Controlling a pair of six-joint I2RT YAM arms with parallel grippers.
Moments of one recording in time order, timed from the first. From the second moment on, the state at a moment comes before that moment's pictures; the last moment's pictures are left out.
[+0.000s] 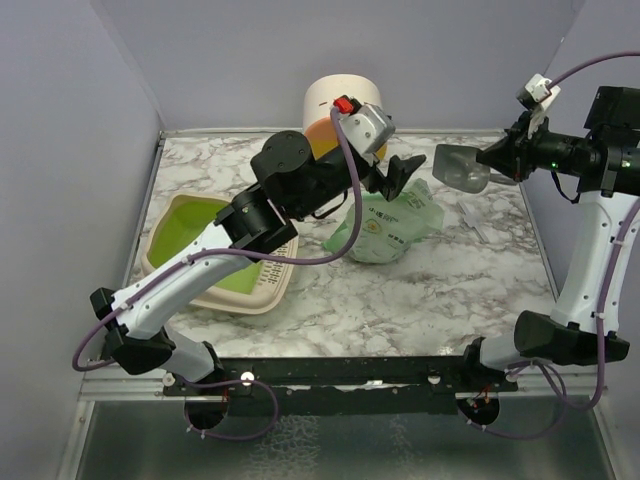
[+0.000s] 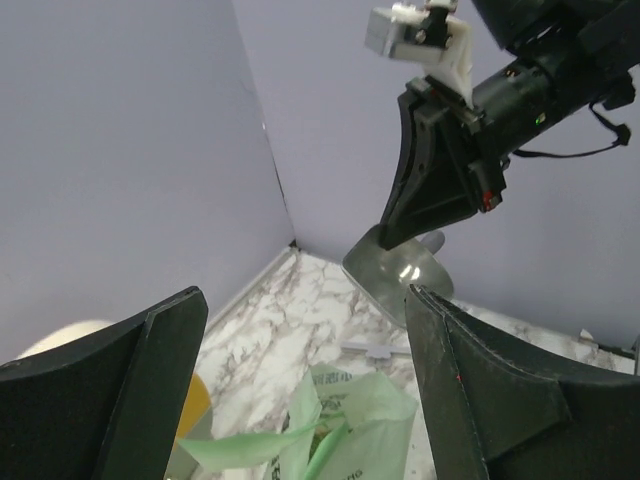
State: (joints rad) left arm -1.02 1.44 1.76 -0.08 -0.01 0.15; right arm -0.26 1.43 2.02 -1.25 -0.96 -0.67
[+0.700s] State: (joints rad) left arm -1.00 1.64 1.86 -0.25 0.09 -0.01; right arm -0.24 1.16 1.68 -1.10 -0.88 -0.67
